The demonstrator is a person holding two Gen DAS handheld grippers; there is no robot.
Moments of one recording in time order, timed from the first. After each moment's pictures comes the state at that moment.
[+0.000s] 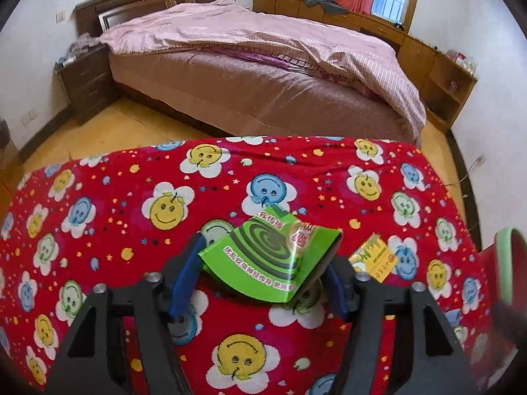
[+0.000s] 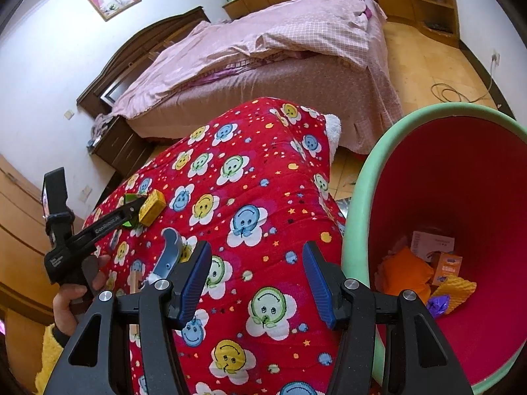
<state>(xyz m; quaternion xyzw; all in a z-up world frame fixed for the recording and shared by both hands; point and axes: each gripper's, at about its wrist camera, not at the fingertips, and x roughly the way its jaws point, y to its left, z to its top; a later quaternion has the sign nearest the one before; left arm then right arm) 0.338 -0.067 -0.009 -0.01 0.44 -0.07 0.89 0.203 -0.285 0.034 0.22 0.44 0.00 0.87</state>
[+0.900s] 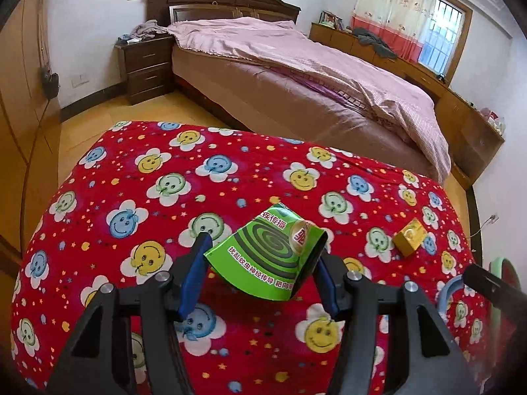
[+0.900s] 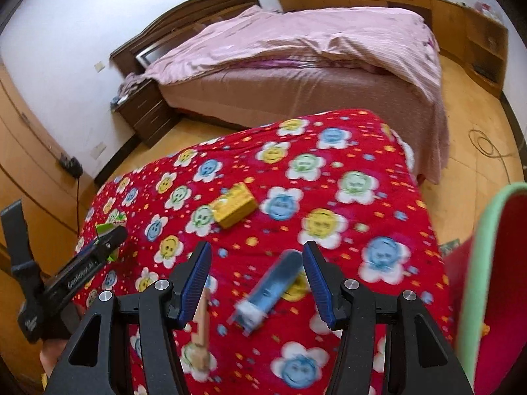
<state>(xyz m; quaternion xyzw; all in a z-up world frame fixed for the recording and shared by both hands) 0.260 0.036 0.011 -0.10 0.40 0.02 0.91 0.259 -0.172 0.047 0.12 0.45 0.07 0.88</state>
